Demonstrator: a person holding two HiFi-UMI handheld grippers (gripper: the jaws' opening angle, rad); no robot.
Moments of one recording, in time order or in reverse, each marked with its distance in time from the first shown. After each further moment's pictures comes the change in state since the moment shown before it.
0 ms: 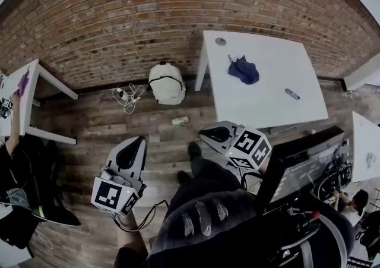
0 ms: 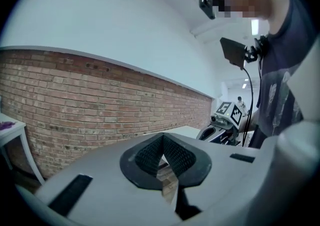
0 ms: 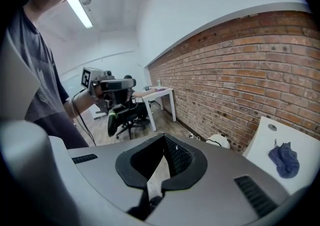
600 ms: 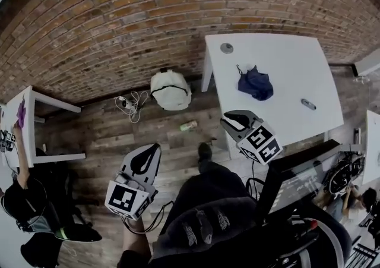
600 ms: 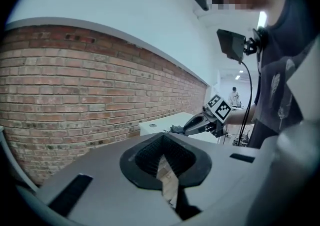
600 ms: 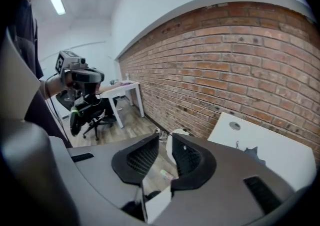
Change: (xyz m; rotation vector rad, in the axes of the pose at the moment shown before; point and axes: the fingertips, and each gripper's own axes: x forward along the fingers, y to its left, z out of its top) left arm 0.144 0.061 -0.012 0.005 0.198 -0.120; right arm 0.018 -0.206 -0.011 0.058 0.068 -0.307
